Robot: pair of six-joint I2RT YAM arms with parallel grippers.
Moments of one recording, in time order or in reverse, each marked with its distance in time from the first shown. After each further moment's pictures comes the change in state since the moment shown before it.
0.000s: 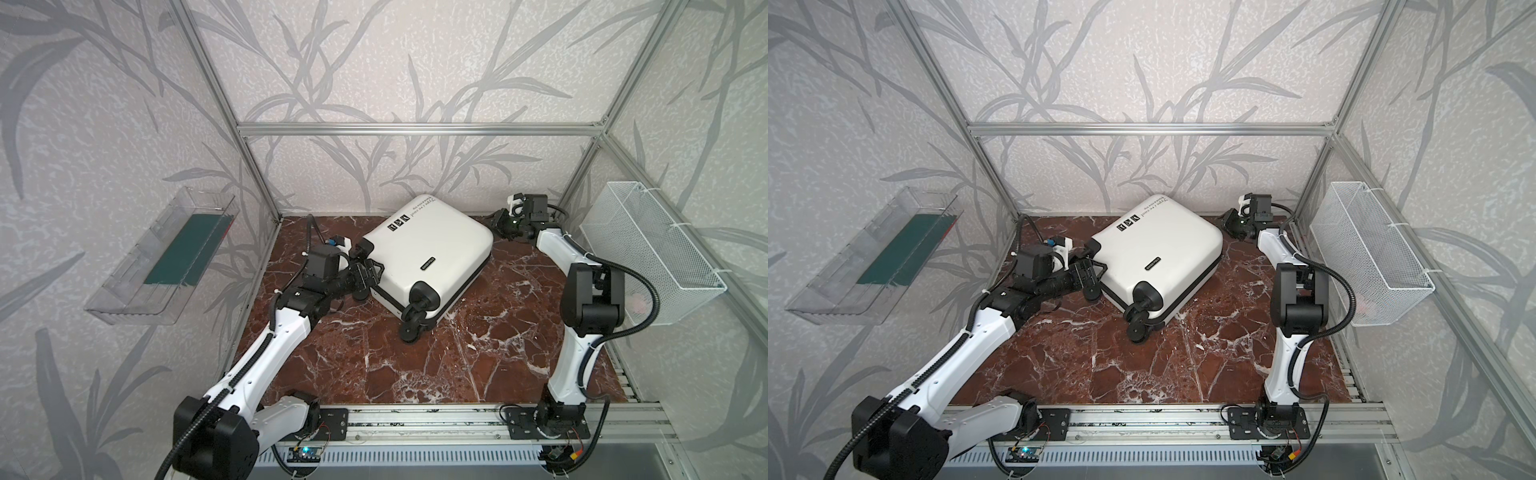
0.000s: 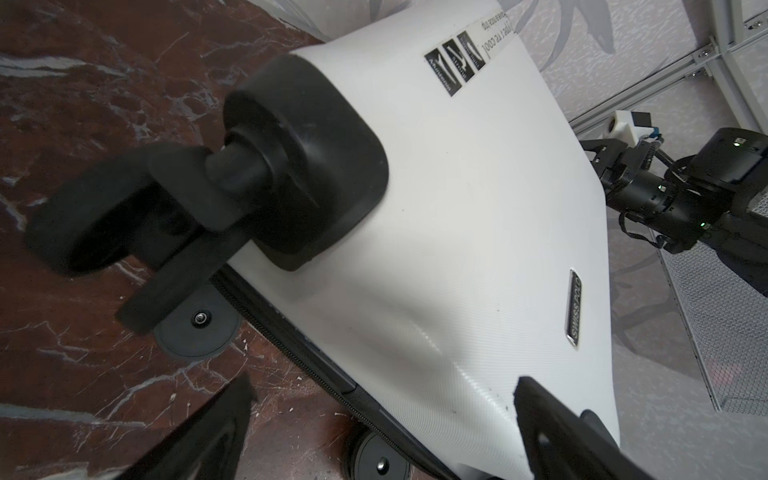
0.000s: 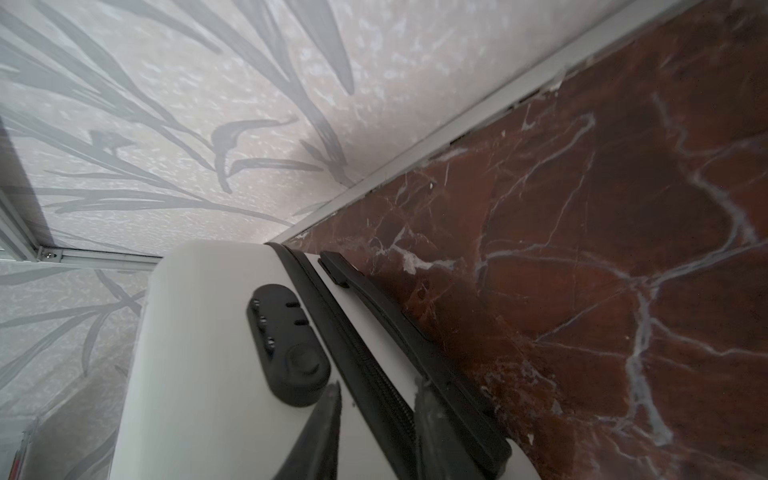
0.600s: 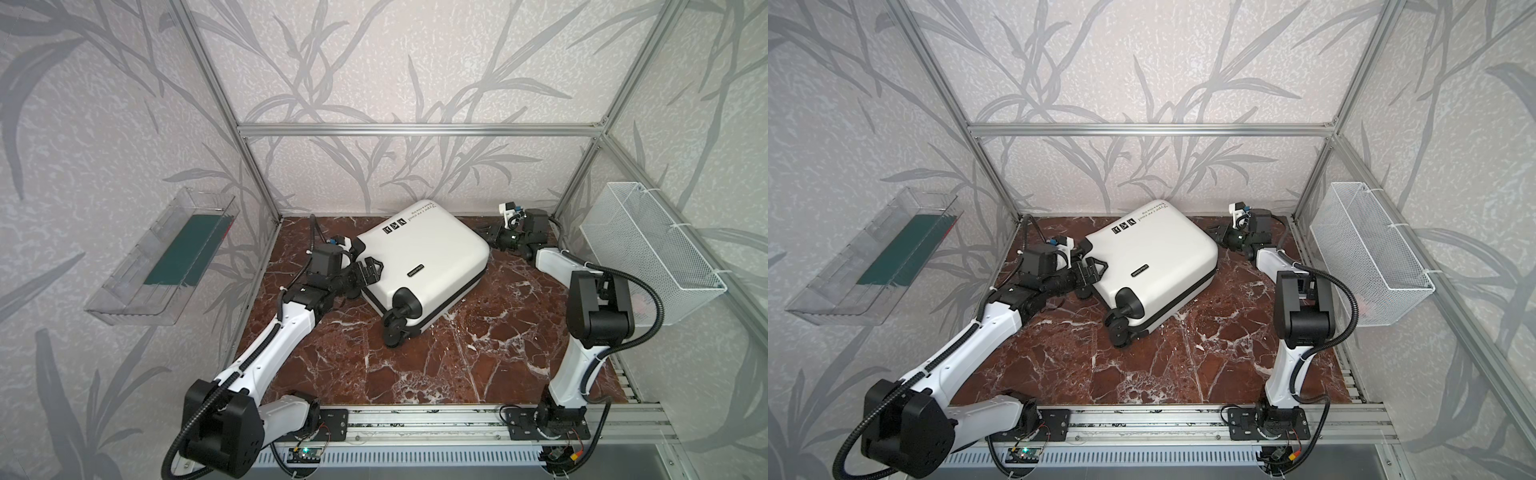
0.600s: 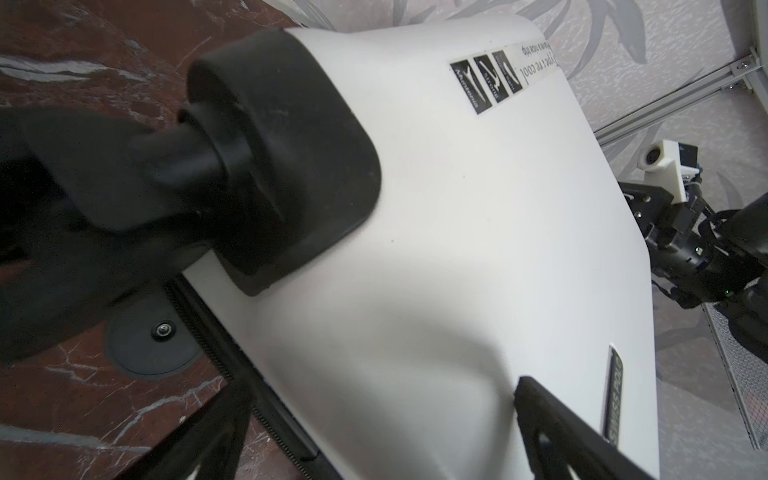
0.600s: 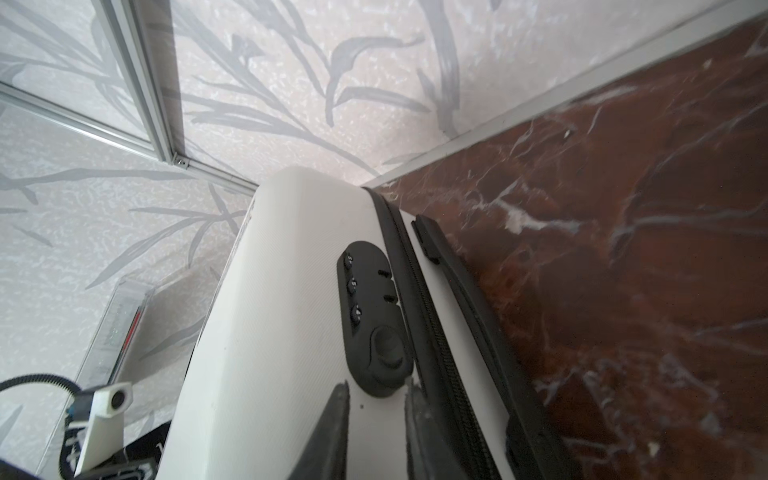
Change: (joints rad) left arm 0.029 0.071 0.003 0.065 -0.049 0.013; right arm 0.034 -0.171 -0.391 0.421 -0.251 0.016
